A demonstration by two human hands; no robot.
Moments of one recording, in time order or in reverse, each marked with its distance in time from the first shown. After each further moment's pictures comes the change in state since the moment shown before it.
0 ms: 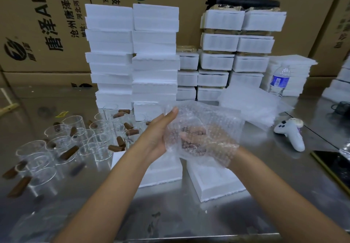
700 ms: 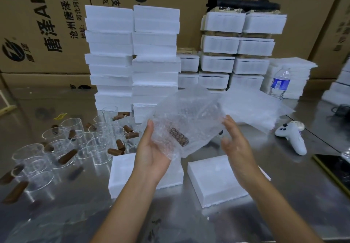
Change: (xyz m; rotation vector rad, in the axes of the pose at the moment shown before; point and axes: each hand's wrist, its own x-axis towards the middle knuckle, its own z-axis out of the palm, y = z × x) left_hand -0.012 -0.029 -0.014 -0.636 -0.046 0.159; right_hand -0.003 0.034 -0.026 0.015 0.113 -0.639
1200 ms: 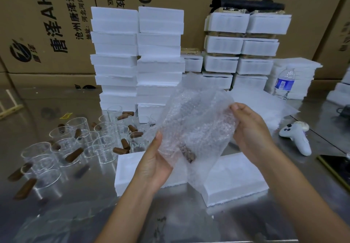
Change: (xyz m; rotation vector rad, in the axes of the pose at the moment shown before) left_hand -0.015 0.000 -0.013 0.182 -0.069 -0.019; right_hand 0.039 -0.029 -0.009 0.370 0.149 0.159
